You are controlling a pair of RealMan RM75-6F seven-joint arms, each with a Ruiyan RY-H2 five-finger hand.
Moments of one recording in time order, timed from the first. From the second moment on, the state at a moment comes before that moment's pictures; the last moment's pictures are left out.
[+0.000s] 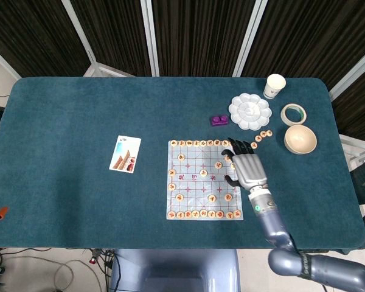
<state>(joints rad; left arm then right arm) -0.02 -1.06 -0.13 -1.78 1.29 1.54 0.11 0.67 -1.50 0.31 -1.70 -0.84 1.08 -0.61</state>
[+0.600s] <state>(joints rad) -0.02 -1.06 -0.13 -1.77 1.28 1.54 0.10 0.82 -1.68 0.31 -1.40 -0.65 1.05 -0.74</state>
